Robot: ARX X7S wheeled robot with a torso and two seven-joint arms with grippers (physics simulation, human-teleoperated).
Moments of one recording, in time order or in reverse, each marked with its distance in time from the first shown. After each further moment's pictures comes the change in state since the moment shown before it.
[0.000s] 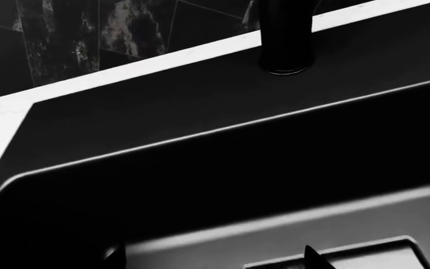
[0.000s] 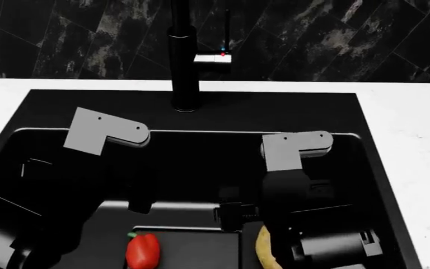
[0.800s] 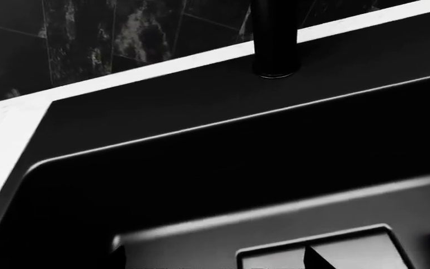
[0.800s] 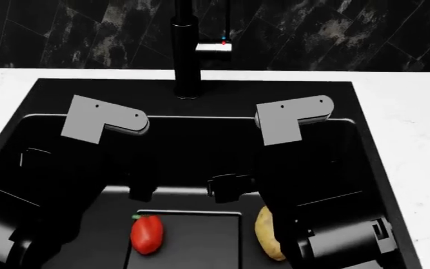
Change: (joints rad) left arm -0.021 0.023 -0.038 0.017 0.050 -0.018 0.030; right arm 0.003 0.042 -0.005 -0.213 0.002 0.009 -0.031
